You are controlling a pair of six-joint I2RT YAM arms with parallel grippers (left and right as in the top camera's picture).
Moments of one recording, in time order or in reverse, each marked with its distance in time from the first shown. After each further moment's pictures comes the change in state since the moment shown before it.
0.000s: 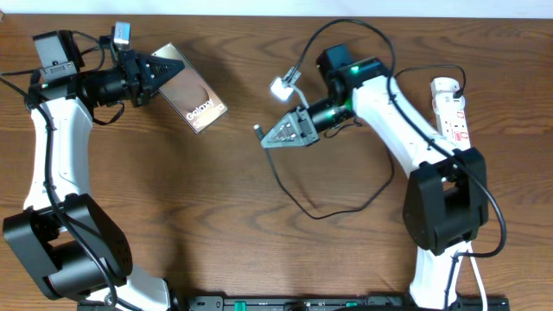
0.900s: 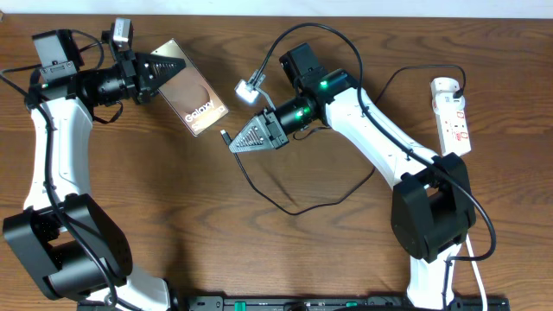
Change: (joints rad) left arm 0.000 0.000 0.000 0.018 0.147 0.043; right arm 0.128 0.000 0.000 0.343 -0.030 0.334
